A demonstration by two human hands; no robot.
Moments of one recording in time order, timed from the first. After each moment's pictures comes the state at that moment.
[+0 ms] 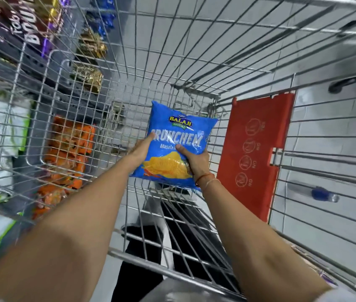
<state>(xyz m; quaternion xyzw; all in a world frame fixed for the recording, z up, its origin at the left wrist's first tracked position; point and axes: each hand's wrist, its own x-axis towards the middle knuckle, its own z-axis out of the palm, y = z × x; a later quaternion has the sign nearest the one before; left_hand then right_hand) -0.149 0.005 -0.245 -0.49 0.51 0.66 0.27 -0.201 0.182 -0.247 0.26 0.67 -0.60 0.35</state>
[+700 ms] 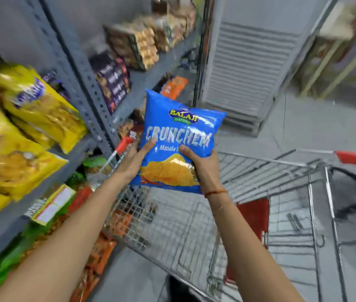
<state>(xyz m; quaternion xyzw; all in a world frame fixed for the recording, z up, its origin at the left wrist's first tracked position) -0.131 -0.103 0.099 -0.32 0.65 0.68 -0.12 -0.241 0.057 0.096 -0.08 0.59 -0.76 0.26</state>
